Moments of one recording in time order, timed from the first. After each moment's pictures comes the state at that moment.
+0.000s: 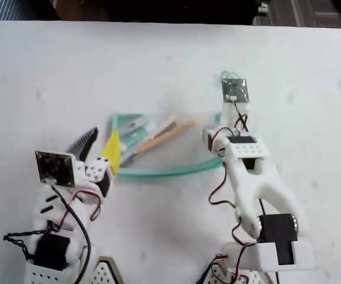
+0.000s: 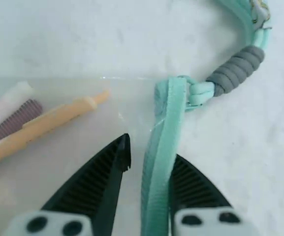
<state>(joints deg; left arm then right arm) 5.4 -104.5 84.0 42.6 8.1 -8.1 -3.6 44.6 24.5 1.5</state>
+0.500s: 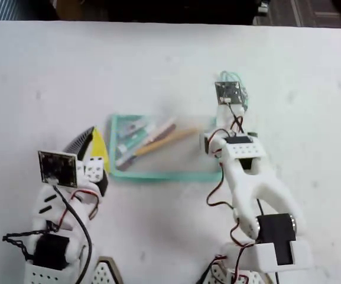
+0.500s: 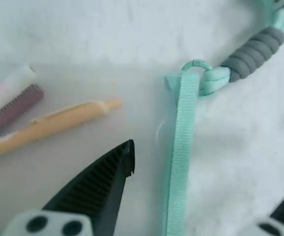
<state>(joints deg) 4.2 -104.5 84.0 42.6 4.5 -9.1 -3.6 44.7 27.3 1.8</state>
